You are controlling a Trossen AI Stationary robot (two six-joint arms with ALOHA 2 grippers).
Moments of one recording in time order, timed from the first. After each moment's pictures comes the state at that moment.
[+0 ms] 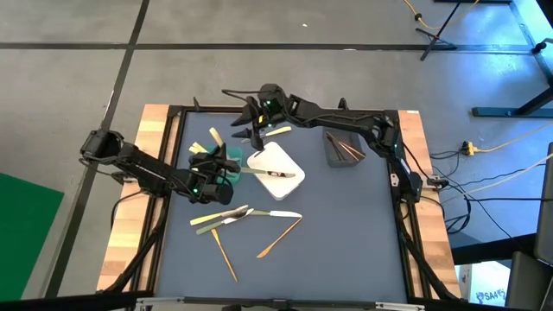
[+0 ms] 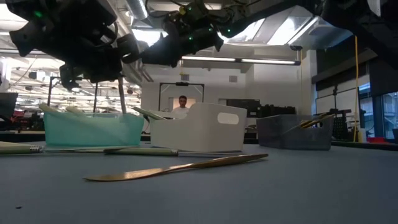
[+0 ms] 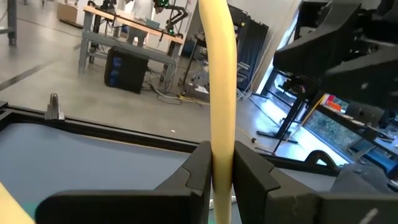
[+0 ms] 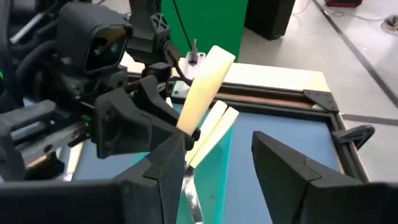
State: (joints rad) left arm -0.22 1.37 0.52 -0.10 -1.54 -1.33; right arm -0.35 2.20 1.97 -0.17 -0.50 -0.22
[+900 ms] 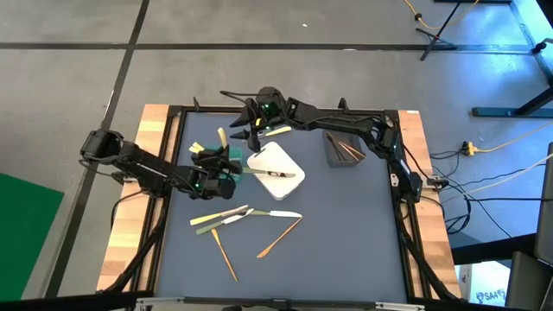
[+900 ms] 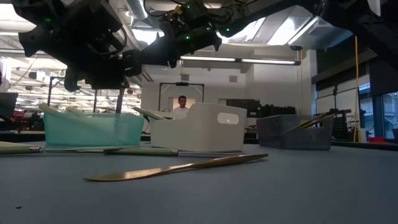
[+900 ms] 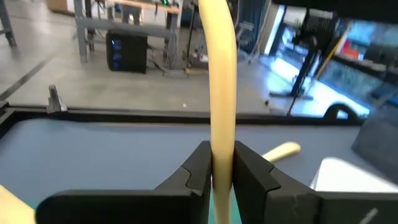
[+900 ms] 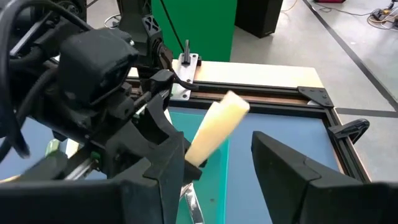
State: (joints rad) left arm -0.16 1.37 0.52 -0.11 -1.36 -1.17; right arm -0.33 2.20 1.97 -0.16 -0.44 -0.18
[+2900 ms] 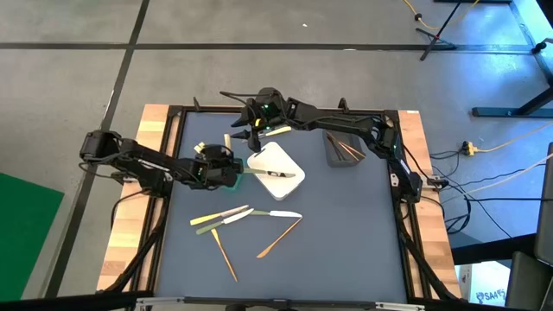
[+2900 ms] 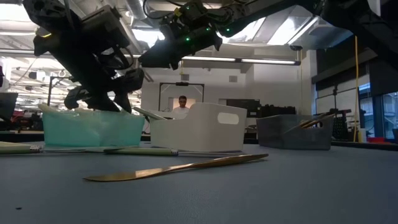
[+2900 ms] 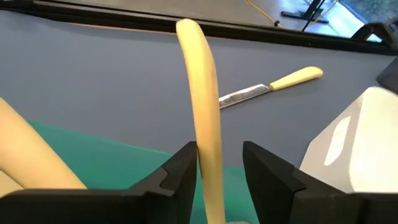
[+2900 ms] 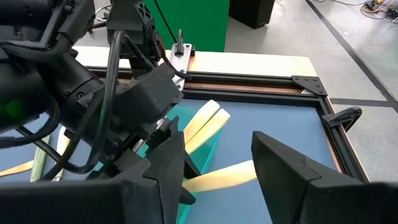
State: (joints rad) left arm -0.02 1.36 0.52 -0.20 -0.94 -1.28; right arm -0.33 2.20 1.97 -0.19 -0.40 -0.19
